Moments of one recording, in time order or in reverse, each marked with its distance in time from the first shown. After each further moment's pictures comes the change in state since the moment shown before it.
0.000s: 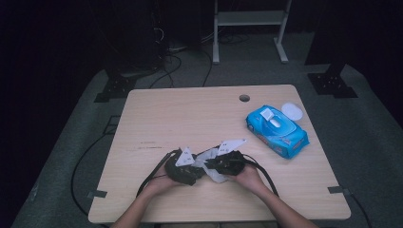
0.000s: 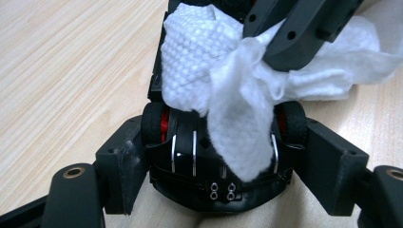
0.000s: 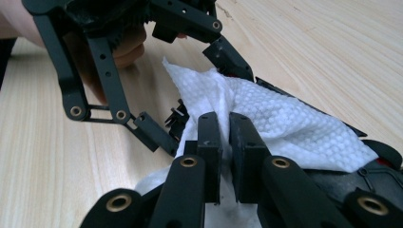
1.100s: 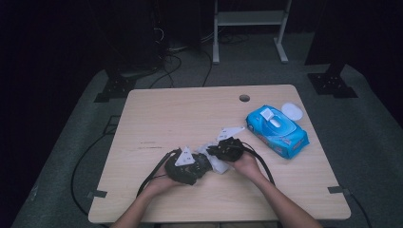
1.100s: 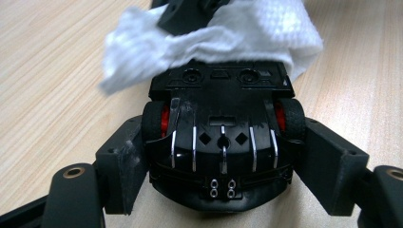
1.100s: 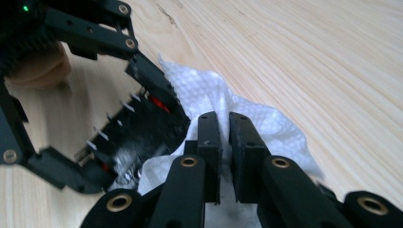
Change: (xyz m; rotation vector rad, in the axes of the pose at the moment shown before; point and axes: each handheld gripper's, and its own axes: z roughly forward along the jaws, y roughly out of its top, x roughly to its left) left arm -0.001 0.002 0.000 -0.017 0.003 -0.005; right arm -0.035 0.015 0.008 0.016 -0.098 0.042
